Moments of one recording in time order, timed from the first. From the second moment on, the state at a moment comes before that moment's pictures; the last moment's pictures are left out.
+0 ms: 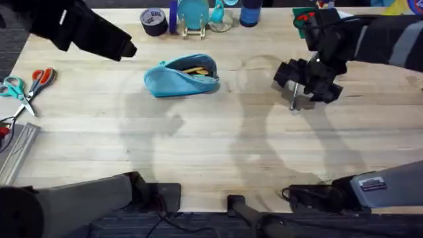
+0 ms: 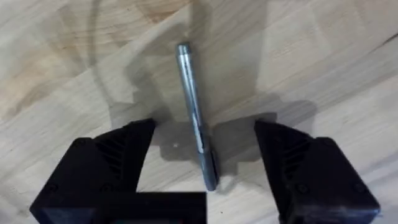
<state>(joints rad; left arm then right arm) 0.26 1.43 1.86 -1.69 0.47 0.89 0.17 1.68 1.03 -0.74 0.18 0.73</state>
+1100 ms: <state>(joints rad) 0.26 1.43 1.86 -1.69 0.47 0.89 0.18 1.69 1.05 -0.72 0.16 0.69</state>
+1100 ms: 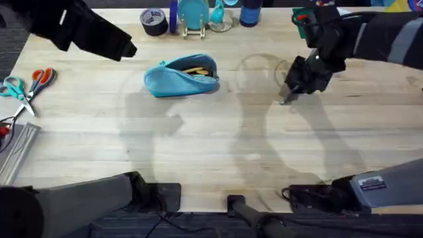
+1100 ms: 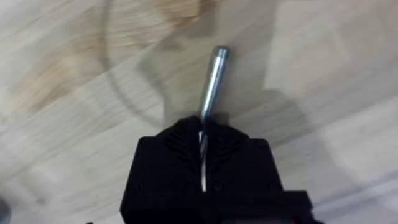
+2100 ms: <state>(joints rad) 0.26 1.43 1.86 -1.69 0.47 0.89 0.43 1.64 1.38 -0.44 -0.15 -0.33</state>
